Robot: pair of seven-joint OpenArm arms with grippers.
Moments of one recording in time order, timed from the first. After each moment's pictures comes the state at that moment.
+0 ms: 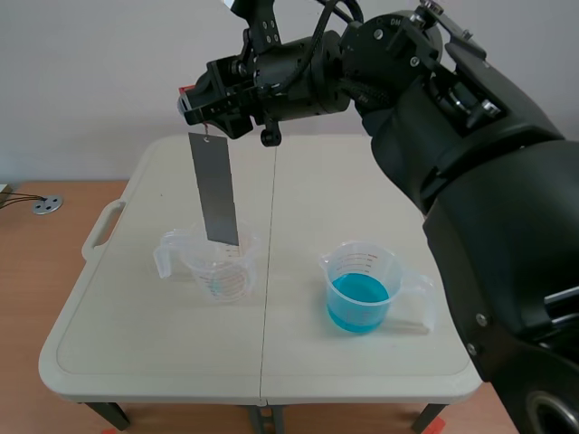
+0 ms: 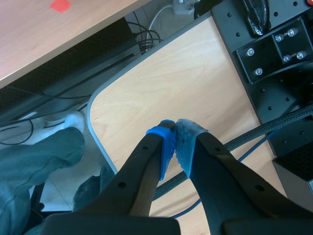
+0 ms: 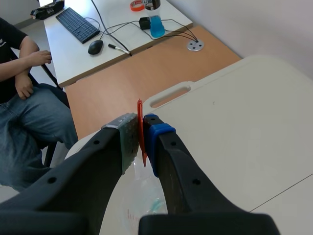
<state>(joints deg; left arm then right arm) 49.7 -18.6 -8.9 71.9 12.2 -25.9 -14.4 27.5 -3.5 -15.4 73.7 29.0 45.1 -39.7</state>
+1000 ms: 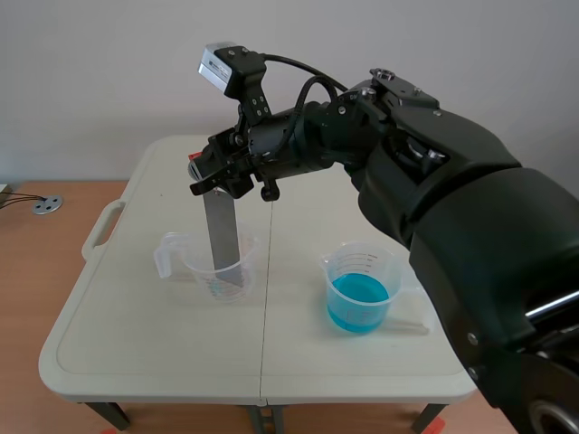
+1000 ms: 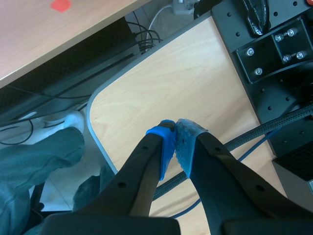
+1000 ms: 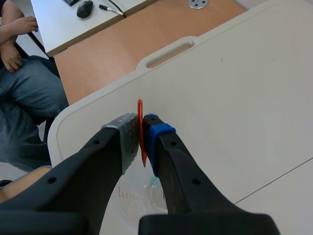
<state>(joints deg) 49.7 -18.6 -8.9 71.9 12.2 -25.9 -14.4 27.5 -3.5 -19.8 61.8 19.1 45.1 -30.3</state>
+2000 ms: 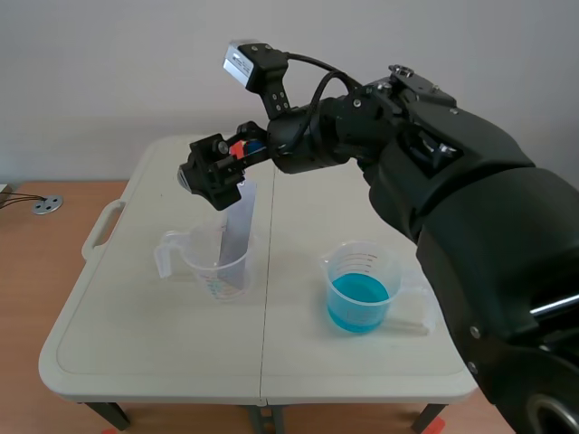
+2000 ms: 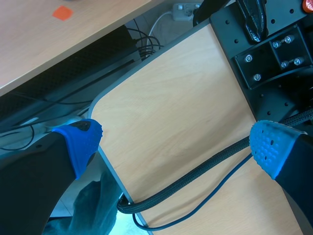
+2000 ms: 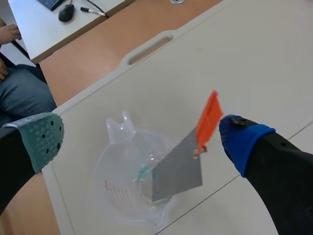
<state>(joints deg) 49.7 -18.6 -8.9 71.9 12.5 -25.9 -15.9 27.4 -3.5 -15.1 62.6 18.9 42.5 -33.6</state>
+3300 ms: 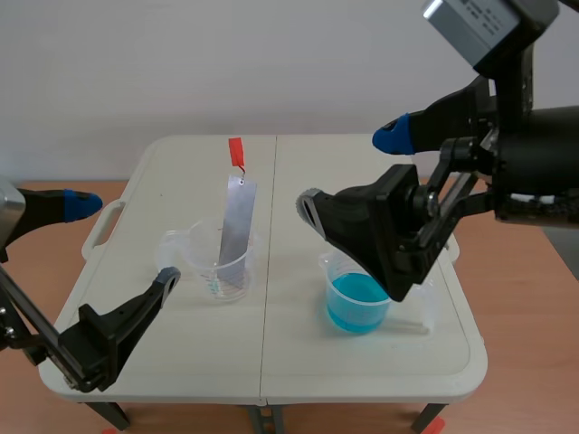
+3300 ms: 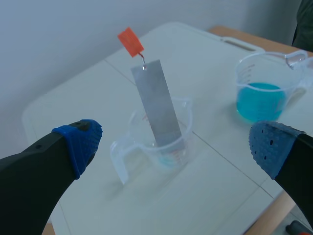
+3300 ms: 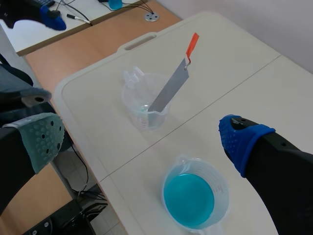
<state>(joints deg) 35.6 -36.6 3.3 110.3 -7.9 -15.3 -16.8 -15.8 19.5 3.5 124.2 37.7 43.3 -42.4</state>
